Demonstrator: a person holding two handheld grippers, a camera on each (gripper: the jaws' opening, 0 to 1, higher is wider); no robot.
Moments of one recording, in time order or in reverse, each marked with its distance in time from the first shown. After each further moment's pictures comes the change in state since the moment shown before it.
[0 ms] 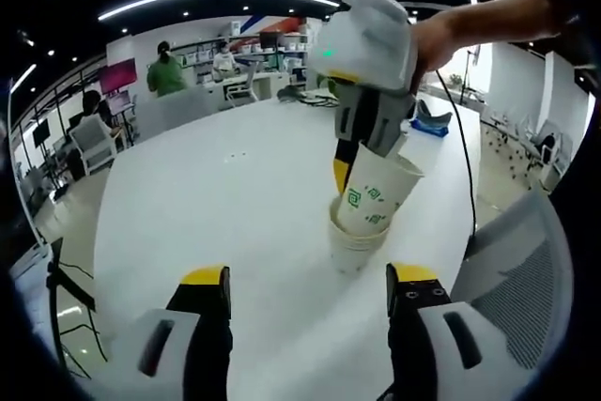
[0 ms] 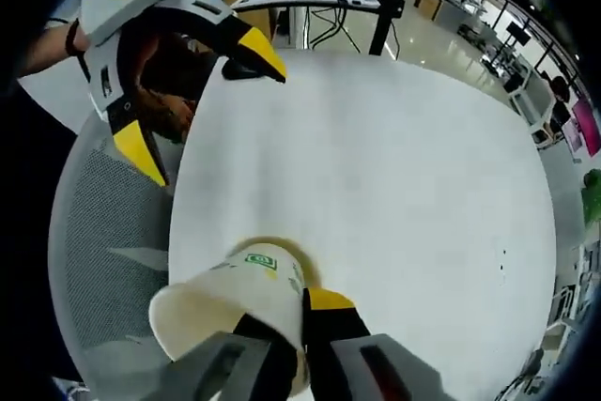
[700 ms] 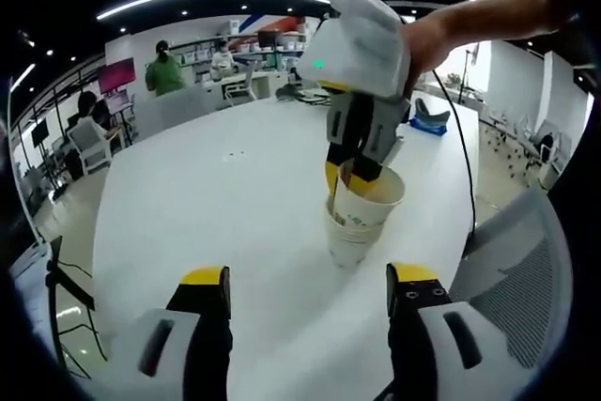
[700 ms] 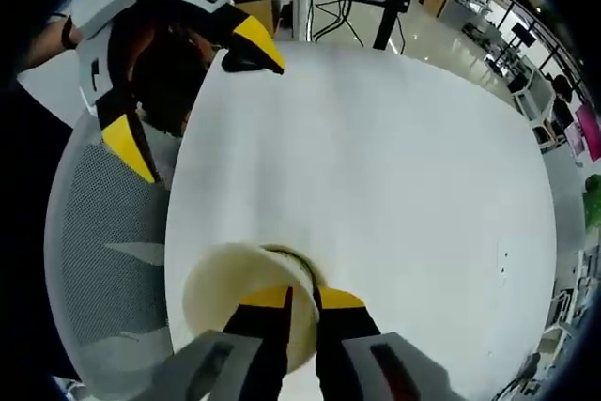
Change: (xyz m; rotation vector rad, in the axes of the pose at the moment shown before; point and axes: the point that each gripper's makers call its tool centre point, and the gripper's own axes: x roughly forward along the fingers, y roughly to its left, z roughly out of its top) left arm -0.002 -0.002 -0.001 0.003 0.006 -0.011; right arm 0.009 -0.005 0.002 -0.016 0.020 0.001
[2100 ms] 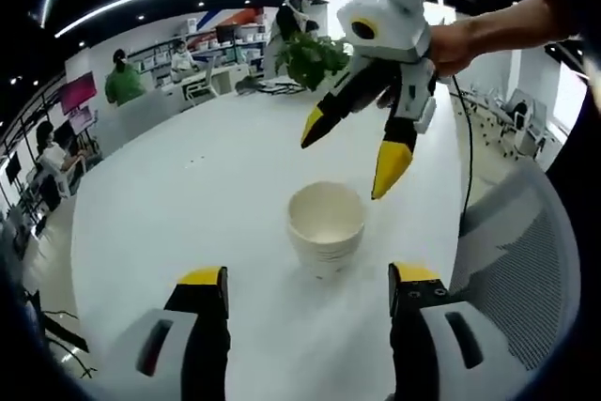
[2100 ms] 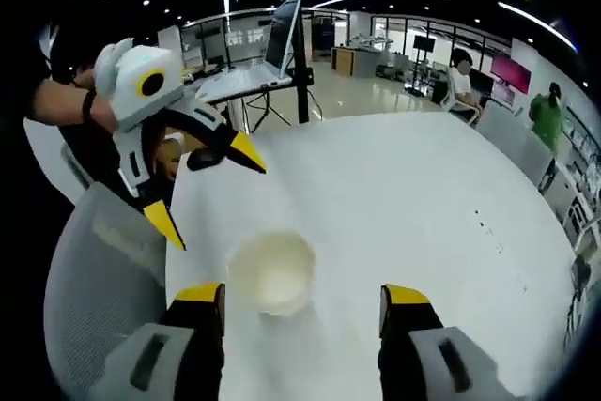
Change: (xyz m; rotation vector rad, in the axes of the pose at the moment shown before) left arm 0.056 -0.026 0.006 0.165 0.084 -0.159; right arm -0.028 0.010 -0.034 0.283 -0.462 -0.134
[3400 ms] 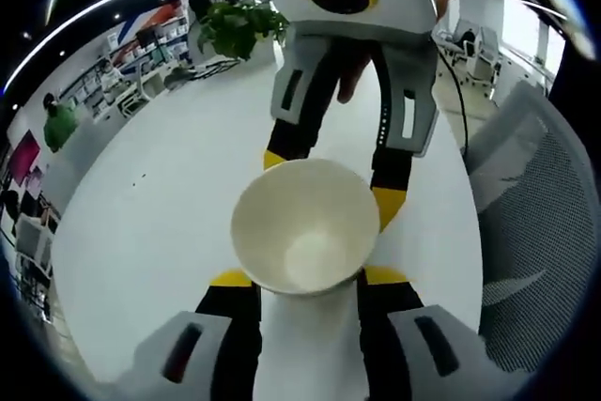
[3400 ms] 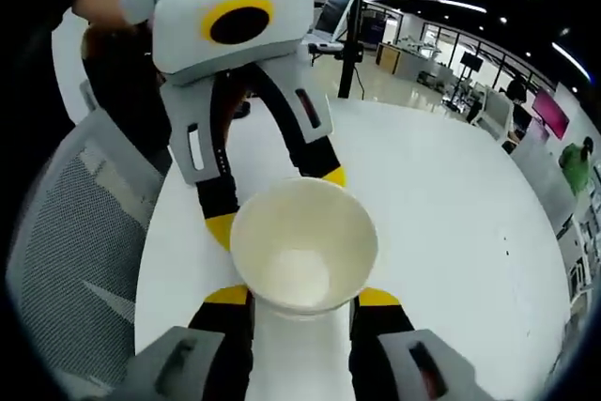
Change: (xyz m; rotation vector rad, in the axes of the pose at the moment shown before) left arm 0.069 0.001 0.001 0.270 0.137 -0.152; right arm 0.052 -0.007 -0.013 -0.191 0.051 0.051
